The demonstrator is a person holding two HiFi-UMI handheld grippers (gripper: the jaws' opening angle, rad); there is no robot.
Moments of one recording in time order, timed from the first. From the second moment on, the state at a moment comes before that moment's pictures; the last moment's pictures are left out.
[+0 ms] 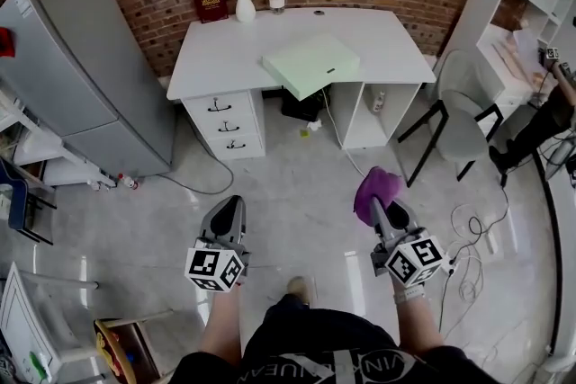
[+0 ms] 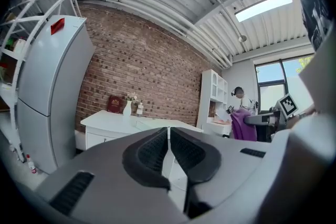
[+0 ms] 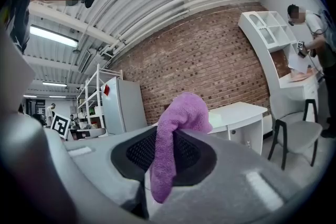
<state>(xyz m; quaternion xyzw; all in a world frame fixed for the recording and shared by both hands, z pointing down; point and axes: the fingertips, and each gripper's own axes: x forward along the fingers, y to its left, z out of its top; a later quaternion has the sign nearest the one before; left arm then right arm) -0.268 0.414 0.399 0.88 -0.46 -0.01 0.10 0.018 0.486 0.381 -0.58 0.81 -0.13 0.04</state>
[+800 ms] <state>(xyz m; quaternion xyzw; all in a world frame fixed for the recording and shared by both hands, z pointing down) -0.255 0.302 0.399 0.88 -0.47 -0.03 0.09 0.036 0.347 0.386 -0.56 0.81 -0.14 0.08</state>
